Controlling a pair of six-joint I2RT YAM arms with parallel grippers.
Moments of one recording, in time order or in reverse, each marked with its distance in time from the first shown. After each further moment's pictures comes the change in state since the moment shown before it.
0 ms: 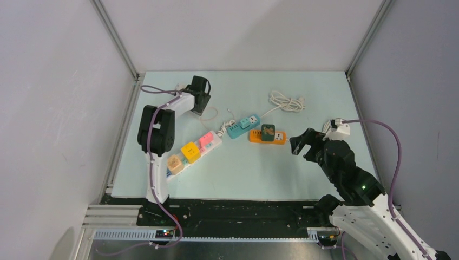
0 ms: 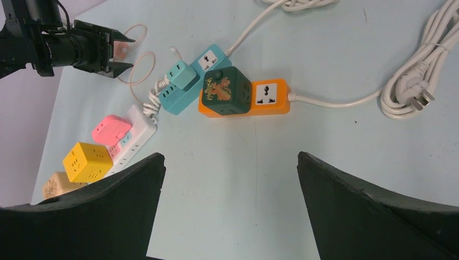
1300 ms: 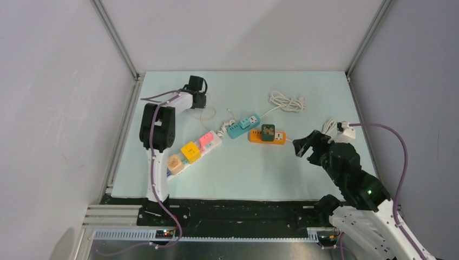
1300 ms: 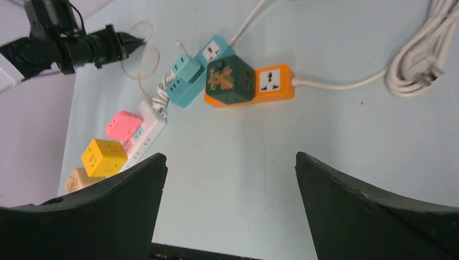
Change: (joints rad) left arm 0.047 0.098 0.072 0.047 0.076 -0.385; right arm -0.039 -0.065 0.019 -0.082 -0.034 0.058
